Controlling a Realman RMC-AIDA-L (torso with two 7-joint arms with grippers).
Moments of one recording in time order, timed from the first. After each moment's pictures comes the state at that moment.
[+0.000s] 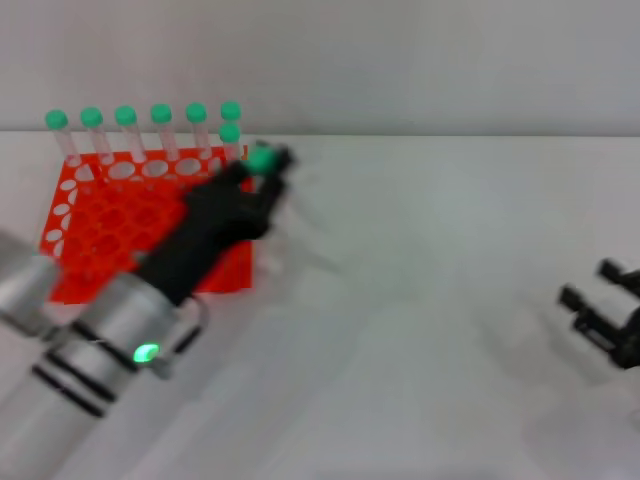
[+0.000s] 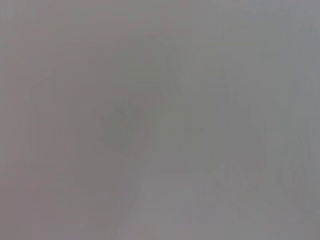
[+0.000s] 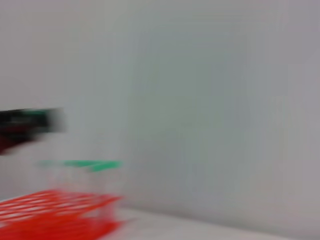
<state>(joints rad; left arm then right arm) -0.41 -2.09 -0.96 -0.49 -0.28 -1.15 2.50 0.31 2.02 -1.18 -0.16 2.29 1.38 -2.57</state>
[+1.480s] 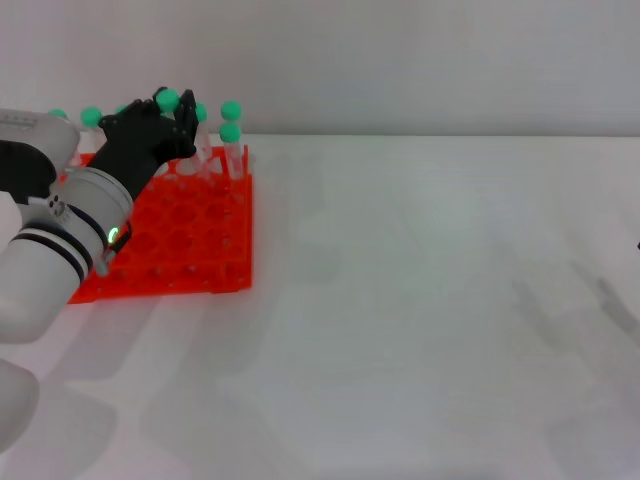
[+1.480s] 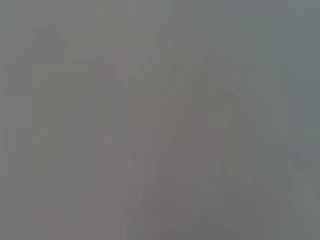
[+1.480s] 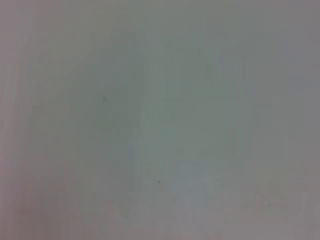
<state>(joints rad) -0.70 -2.08 -1.39 -0.22 -0.23 -0.79 2.77 0.33 2.03 -0.83 -0.05 2.28 1.45 -2.77</state>
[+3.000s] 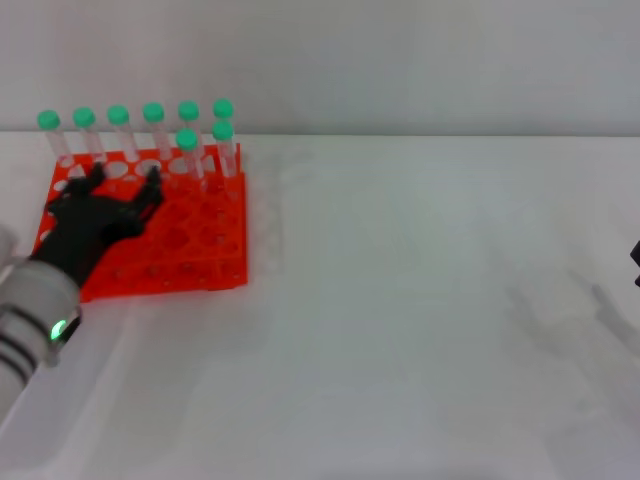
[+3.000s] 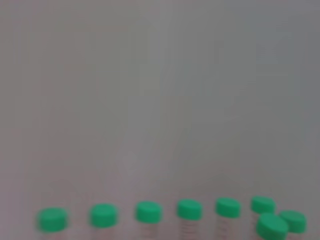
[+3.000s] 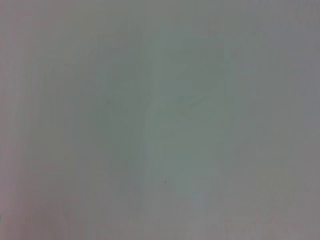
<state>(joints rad) -0.46 -2.08 -1.40 -0.33 -0.14 -0.83 2.77 0.33 2.03 -0.82 0.01 2.28 1.49 -2.77</state>
